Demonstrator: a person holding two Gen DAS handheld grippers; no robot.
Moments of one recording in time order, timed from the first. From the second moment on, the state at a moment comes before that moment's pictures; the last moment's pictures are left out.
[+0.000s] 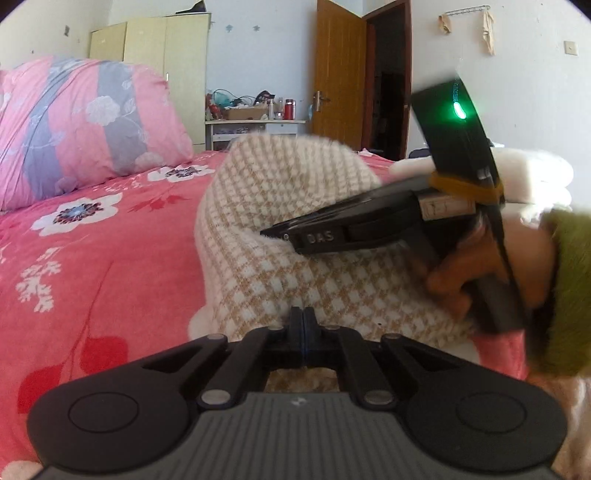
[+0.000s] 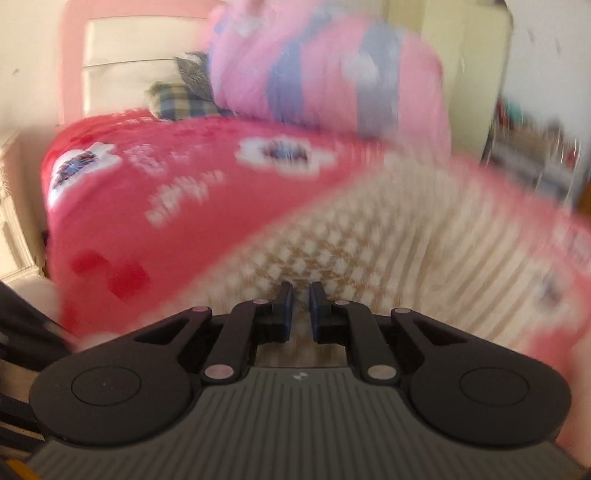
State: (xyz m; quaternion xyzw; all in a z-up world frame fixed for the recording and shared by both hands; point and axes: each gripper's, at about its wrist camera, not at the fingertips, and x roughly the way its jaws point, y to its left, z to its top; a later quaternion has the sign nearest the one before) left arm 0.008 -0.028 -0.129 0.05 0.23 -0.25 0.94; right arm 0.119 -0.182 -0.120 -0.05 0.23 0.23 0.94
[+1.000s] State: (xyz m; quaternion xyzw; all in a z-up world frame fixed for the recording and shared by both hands) left arm -0.009 -0.009 -0.134 -0.01 0.22 -0.27 0.94; right arm 0.278 -0.162 -0.110 -0.06 0.35 0.15 0.92
